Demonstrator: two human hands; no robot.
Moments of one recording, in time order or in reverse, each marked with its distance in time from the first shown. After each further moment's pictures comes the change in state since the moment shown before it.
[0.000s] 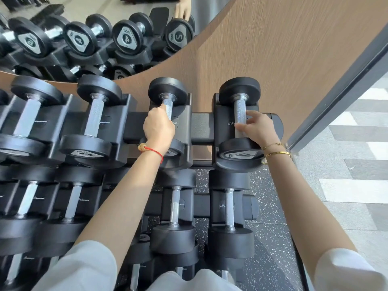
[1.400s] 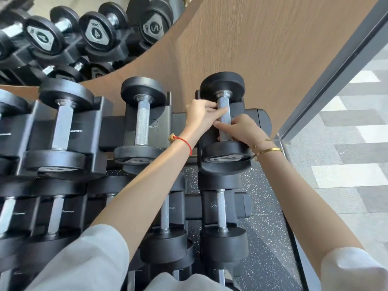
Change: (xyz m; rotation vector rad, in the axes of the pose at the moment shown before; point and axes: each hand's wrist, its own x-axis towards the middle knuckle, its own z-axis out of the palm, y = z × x) left_hand 0.003 0.126 0.062 -0.753 -0.346 0.043; right_hand 0.007 -0.005 -0.008 0.025 -0.229 0.159
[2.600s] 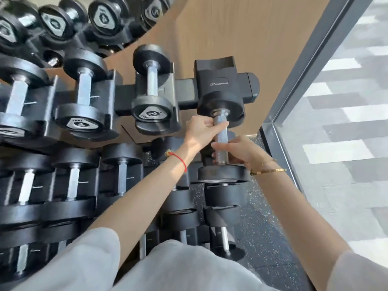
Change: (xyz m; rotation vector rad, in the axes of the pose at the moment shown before) left_hand -0.178 -0.064 -0.012 -0.085 -0.174 0.048; right_hand -0.198 0.056 0.064 0.269 -0.167 0.178
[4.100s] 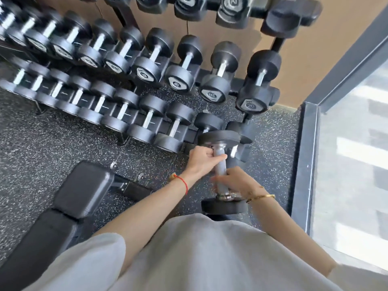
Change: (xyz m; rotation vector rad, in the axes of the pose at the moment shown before) left_hand -0.581 -0.138 0.123 0.000 0.314 -0.396; right_hand -0.383 0.359 0.140 -0.467 -0.385 0.019
